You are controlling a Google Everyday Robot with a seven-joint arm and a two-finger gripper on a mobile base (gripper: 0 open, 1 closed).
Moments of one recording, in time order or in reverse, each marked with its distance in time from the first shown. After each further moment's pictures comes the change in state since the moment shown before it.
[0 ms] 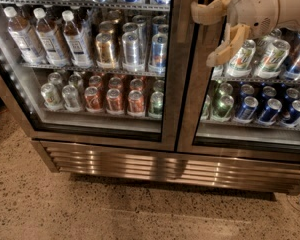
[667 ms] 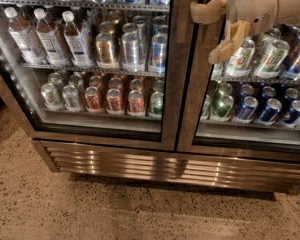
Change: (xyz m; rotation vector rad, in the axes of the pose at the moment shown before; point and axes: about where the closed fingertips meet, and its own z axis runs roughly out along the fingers) arm -0.002 -0.009 0.004 -0.018 -0.004 -0.005
